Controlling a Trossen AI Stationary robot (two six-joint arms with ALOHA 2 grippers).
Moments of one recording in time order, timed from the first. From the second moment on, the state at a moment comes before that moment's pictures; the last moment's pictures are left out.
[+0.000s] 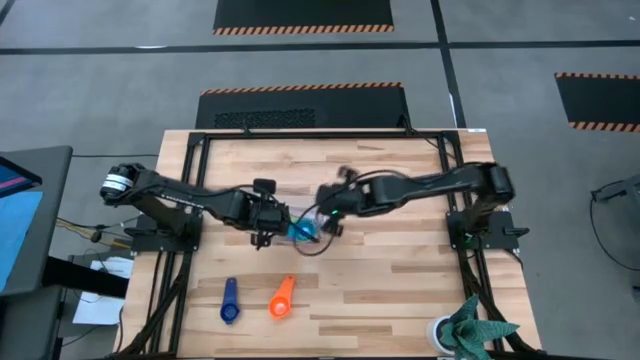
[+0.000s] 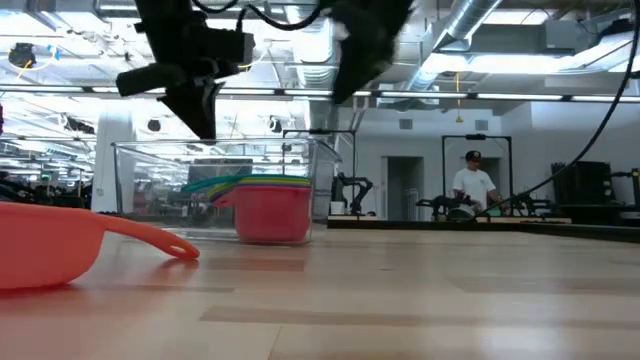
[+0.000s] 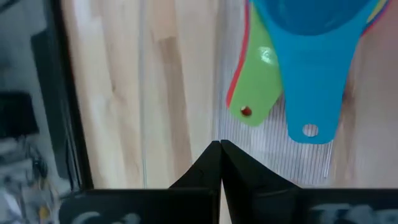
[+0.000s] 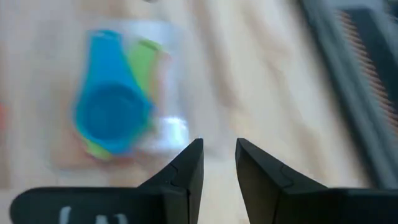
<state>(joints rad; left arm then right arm) -0.14 1.50 1.11 -0.95 -0.49 0.05 0.08 1.77 1.56 -0.76 0.45 0.18</state>
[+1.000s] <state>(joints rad) 0.05 1.67 1.14 -0.78 -0.11 0.47 0.44 1.33 1.50 -1.33 0.76 1.00</state>
